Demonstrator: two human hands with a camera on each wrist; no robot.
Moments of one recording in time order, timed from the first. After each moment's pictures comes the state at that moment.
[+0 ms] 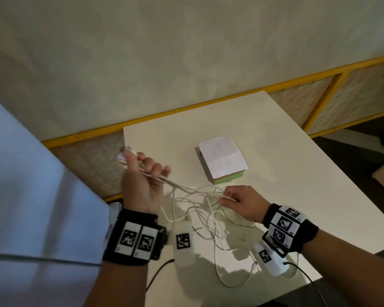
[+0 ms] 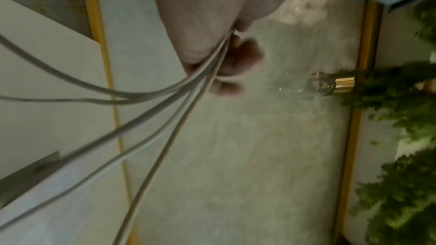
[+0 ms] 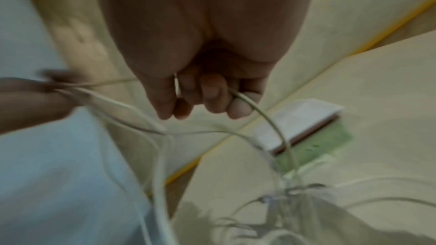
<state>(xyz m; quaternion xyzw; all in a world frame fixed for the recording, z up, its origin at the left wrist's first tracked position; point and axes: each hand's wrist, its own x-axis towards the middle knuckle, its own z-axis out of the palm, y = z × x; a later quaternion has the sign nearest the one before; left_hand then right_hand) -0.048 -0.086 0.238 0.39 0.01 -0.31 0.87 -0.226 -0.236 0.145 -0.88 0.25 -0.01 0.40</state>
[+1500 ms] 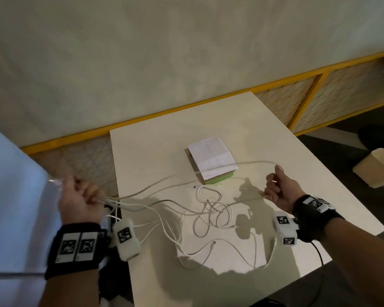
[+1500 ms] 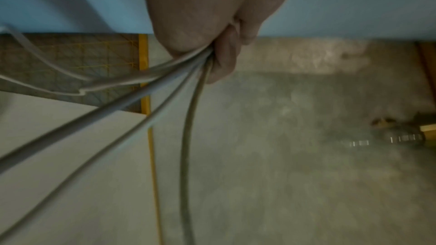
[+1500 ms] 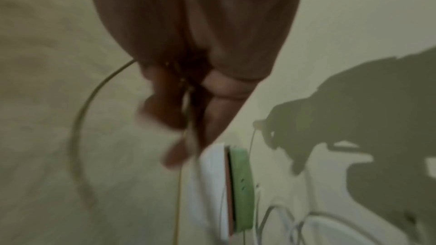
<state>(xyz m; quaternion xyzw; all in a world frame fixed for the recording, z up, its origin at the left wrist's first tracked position) 0.046 -0.018 0.190 0.46 0.07 -0.24 0.85 -0.291 -0.321 0.116 -0.32 0.50 -0.23 0.77</state>
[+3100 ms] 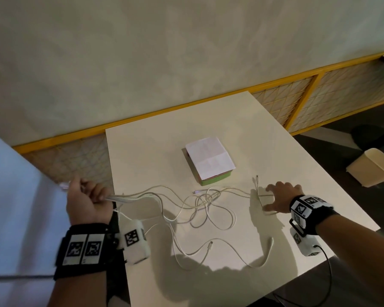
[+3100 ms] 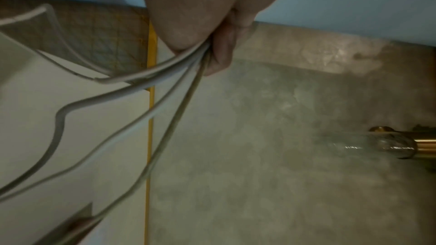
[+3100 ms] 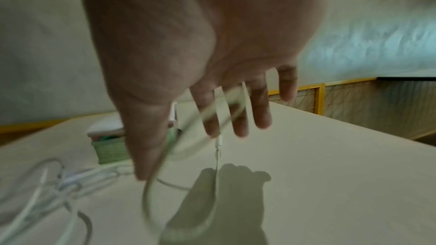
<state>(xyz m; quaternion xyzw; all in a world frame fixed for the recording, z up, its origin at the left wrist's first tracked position) 0.028 -0.033 0.188 0.43 0.11 -0.24 0.86 -0.308 -0.334 0.107 -0.84 0.45 0.30 0.07</state>
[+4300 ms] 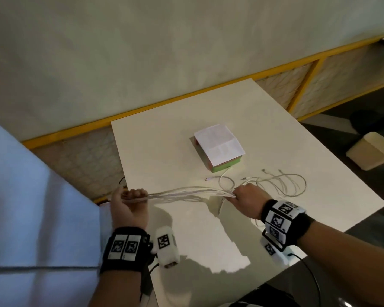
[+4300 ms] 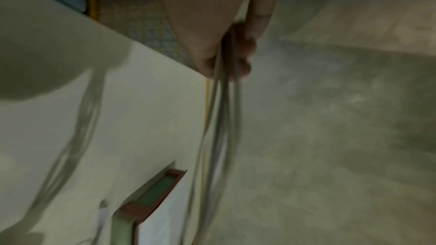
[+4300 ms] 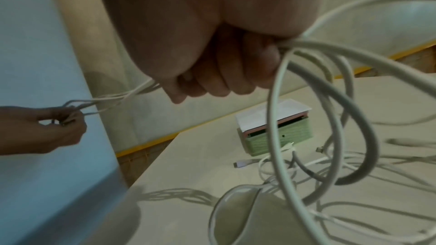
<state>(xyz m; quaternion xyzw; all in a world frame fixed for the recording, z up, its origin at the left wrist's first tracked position) 0.006 -0.017 0.119 0.35 0.22 -0.31 0.86 -0.222 -0.191 0.134 -0.90 0.36 0.15 0.18</state>
